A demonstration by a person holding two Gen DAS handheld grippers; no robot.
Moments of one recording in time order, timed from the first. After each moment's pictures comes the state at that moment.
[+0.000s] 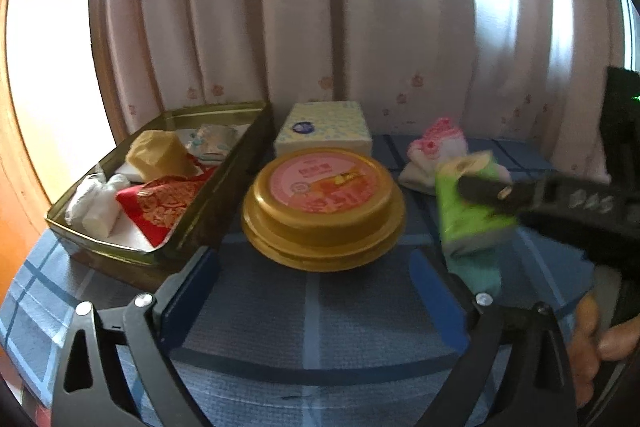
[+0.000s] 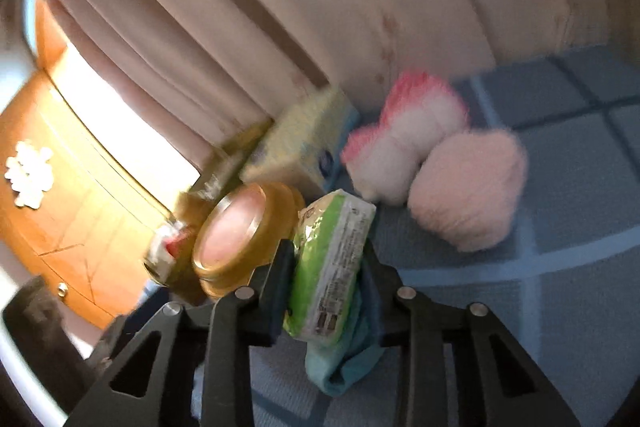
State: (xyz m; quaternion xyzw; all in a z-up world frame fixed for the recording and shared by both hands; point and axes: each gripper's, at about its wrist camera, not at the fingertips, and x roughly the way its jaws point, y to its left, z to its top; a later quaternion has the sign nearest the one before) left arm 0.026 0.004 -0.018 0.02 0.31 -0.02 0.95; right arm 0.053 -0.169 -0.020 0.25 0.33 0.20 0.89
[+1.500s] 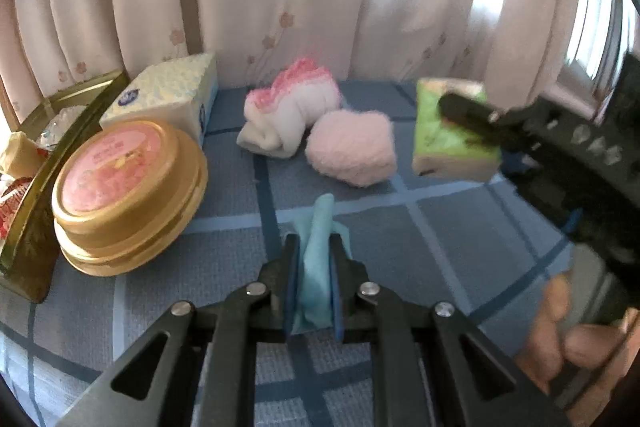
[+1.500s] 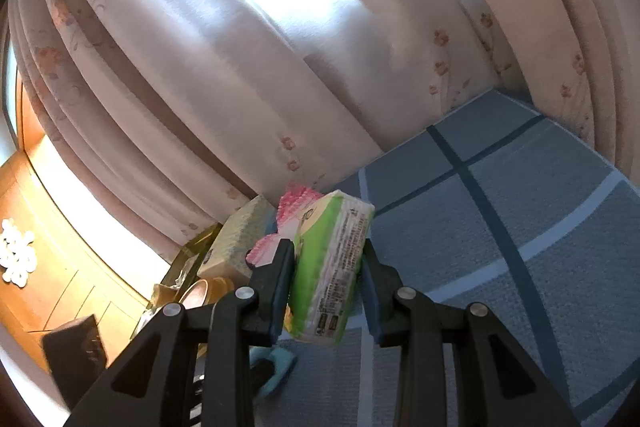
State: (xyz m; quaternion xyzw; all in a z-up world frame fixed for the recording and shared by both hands) left arm 0.053 -0.089 -0.036 0.02 0.39 -0.15 0.91; right arm 0.013 -0.260 -0.036 0.32 0.22 0.08 0.92
